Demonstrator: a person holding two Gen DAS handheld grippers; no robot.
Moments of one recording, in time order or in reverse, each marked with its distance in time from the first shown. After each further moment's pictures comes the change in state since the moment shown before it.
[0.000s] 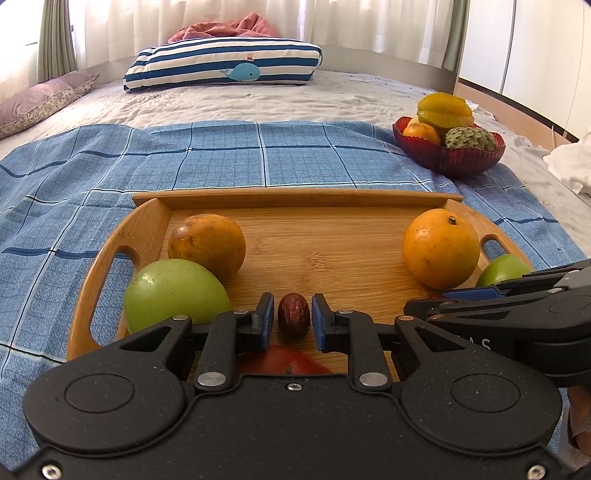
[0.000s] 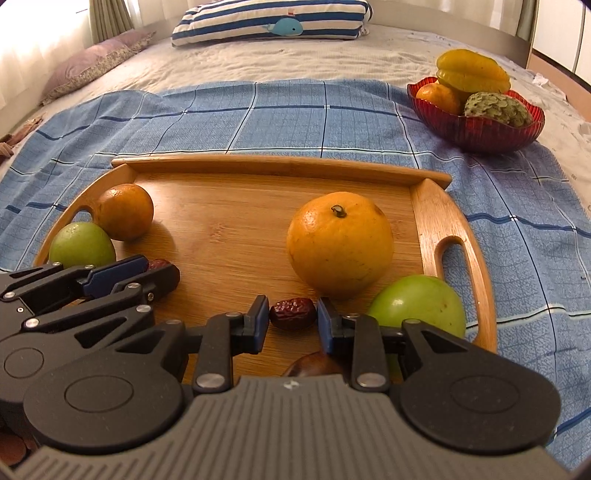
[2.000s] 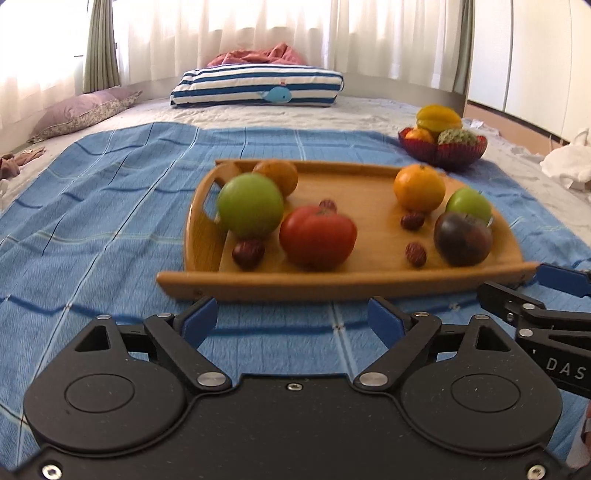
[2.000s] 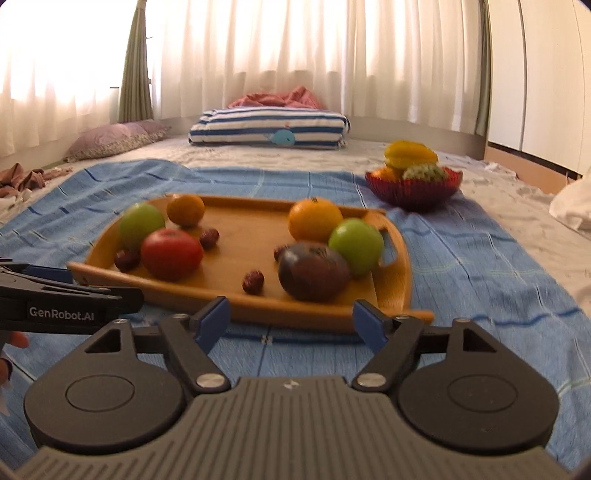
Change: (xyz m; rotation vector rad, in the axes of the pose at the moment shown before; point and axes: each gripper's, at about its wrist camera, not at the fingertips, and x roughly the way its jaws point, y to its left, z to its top) left arm -0.133 0.010 -0.121 -0.021 -0.104 0.089; right arm -0.117 0.015 -0.166 -0.054 -0.433 -0.079
